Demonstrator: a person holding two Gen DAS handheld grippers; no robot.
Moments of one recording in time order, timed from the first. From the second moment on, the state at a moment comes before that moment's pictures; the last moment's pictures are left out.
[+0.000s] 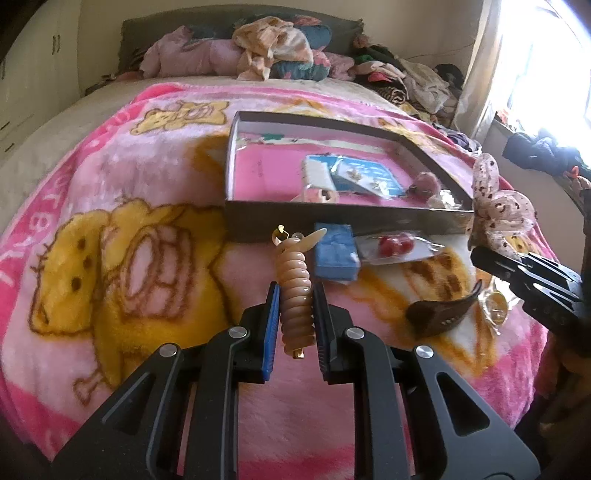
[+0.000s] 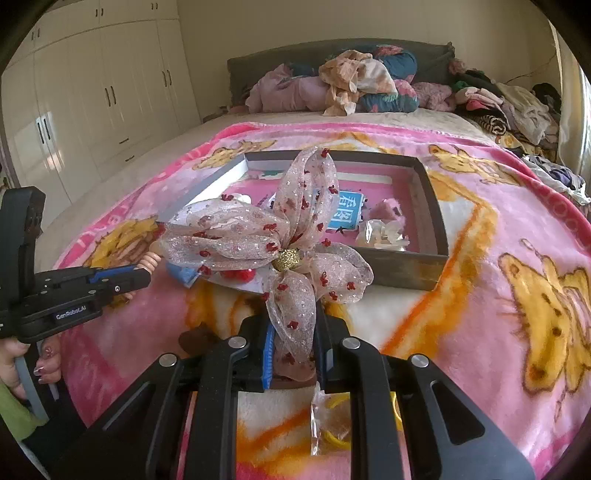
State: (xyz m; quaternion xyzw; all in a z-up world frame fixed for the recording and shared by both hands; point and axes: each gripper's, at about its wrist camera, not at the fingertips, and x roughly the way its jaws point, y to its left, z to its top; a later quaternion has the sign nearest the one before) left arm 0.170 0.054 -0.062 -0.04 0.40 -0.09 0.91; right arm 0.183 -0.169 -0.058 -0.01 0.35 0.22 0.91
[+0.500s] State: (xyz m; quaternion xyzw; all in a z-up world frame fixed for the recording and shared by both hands) left arm 0.169 0.016 -0.039 -0.02 0.37 -0.13 0.92; right arm 0.167 -0.195 -0.044 0.01 0.33 0.20 0.92
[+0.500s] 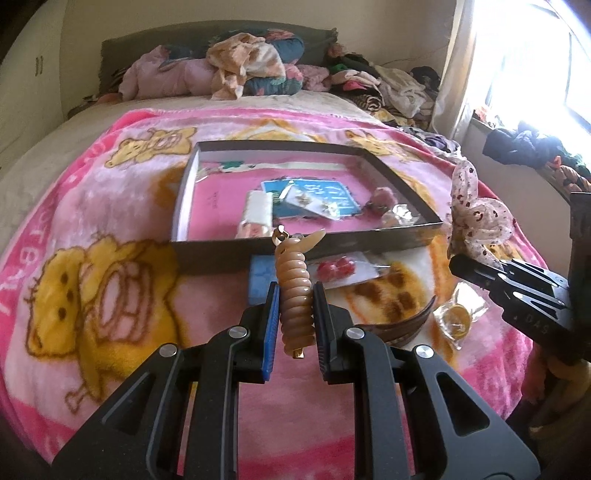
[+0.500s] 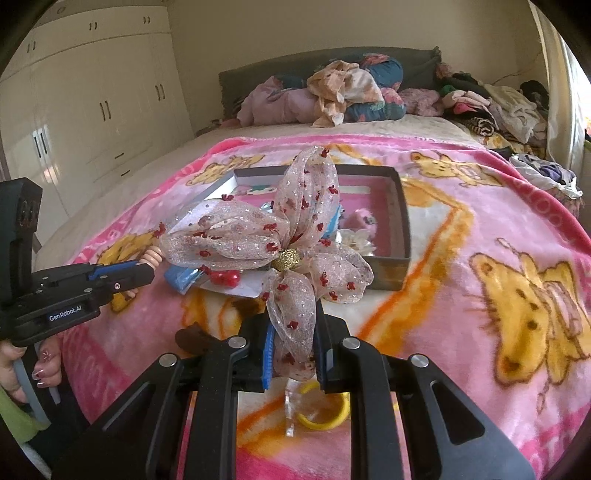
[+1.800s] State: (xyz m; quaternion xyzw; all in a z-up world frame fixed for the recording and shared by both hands) left arm 0.253 -0.043 -0.030 -0.03 0.37 -0.15 0.92; right arm 0.222 -0.241 -0.033 0.03 0.33 0.16 0.93
